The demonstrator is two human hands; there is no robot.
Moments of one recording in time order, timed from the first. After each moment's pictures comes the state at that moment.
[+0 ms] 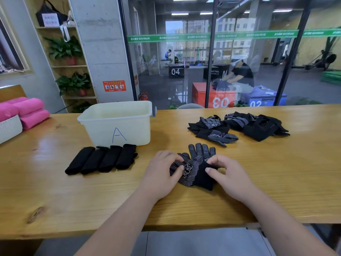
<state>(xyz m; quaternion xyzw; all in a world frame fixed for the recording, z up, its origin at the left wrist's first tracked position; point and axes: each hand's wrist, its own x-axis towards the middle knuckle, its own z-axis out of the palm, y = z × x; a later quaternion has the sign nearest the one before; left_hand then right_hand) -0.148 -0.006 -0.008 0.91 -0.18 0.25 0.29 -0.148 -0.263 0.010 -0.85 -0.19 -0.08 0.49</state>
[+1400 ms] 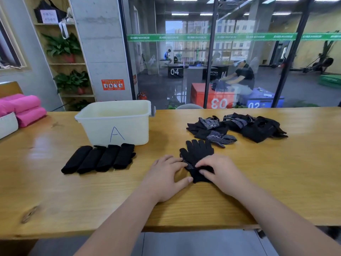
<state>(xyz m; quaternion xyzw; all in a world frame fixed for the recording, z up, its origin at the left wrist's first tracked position) -0.147 -0.015 -0.008 0.97 -0.16 0.10 0.14 -0.118 -0.258 0.012 -0.92 -0.29 -0.14 0.21</state>
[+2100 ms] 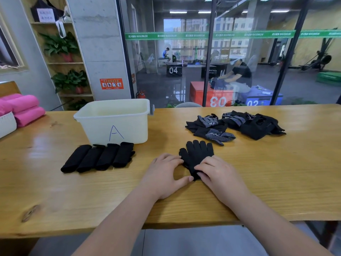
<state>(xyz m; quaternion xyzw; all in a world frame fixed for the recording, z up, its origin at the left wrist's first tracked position) -0.154 -0.019 0.001 0.97 -0.15 0.10 0.14 -0.146 -0.251 -0.006 -0.89 -0.32 -0.30 0.14</state>
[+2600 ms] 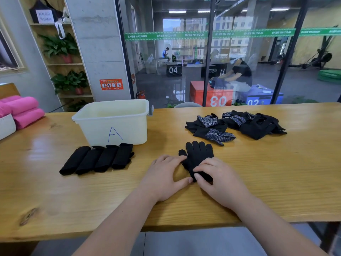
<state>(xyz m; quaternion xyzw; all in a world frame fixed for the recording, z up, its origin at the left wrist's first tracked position) -0.155 -0.019 0.001 0.97 -0.15 0.10 0.16 -0.150 -0.253 -0.005 -0.91 -0.29 -0.22 0.22</state>
